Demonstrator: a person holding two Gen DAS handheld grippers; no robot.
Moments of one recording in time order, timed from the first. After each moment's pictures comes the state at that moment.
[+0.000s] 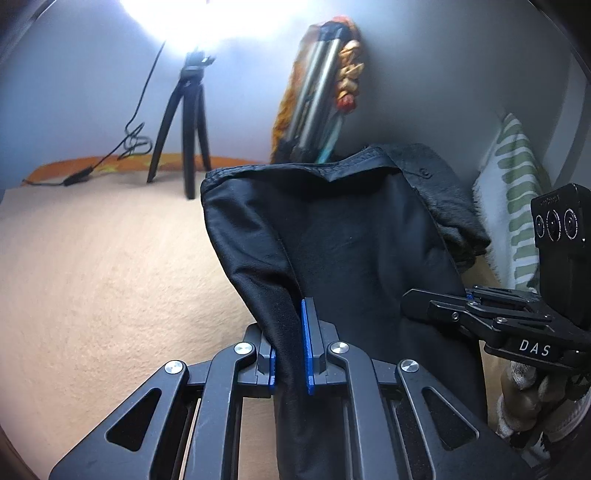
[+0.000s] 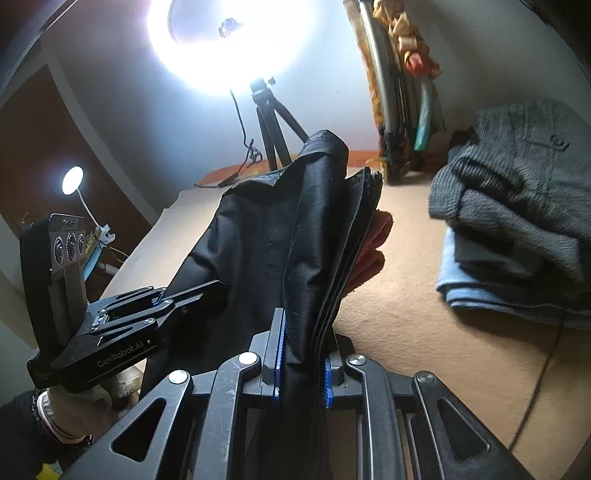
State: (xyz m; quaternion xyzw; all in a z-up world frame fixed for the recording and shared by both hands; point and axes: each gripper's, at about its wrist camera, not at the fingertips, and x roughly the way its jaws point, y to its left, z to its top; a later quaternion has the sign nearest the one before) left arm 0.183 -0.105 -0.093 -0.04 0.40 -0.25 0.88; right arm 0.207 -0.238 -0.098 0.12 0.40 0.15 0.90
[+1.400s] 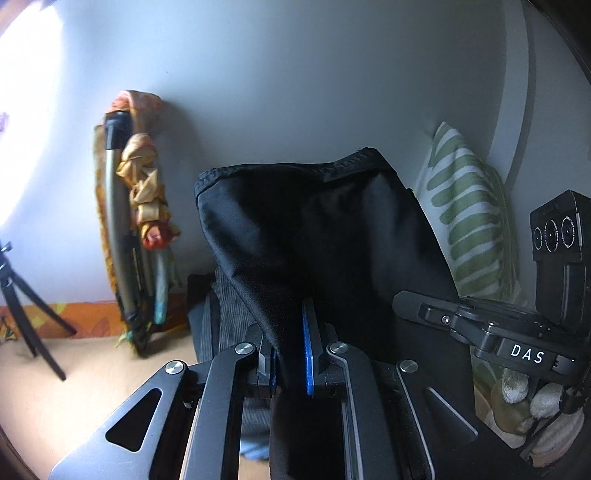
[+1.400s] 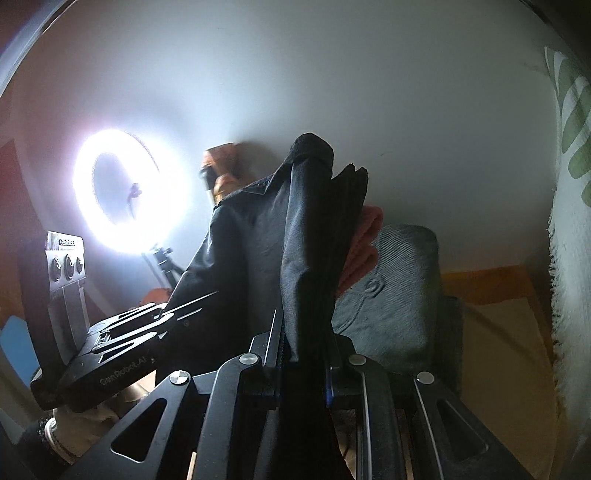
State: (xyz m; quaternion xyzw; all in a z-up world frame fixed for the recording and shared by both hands) left arm 0.262 -0.301 0.005 0.01 0.31 -0.37 0.88; right arm 0.203 -0.432 0.018 0.16 0.28 0.02 0.95
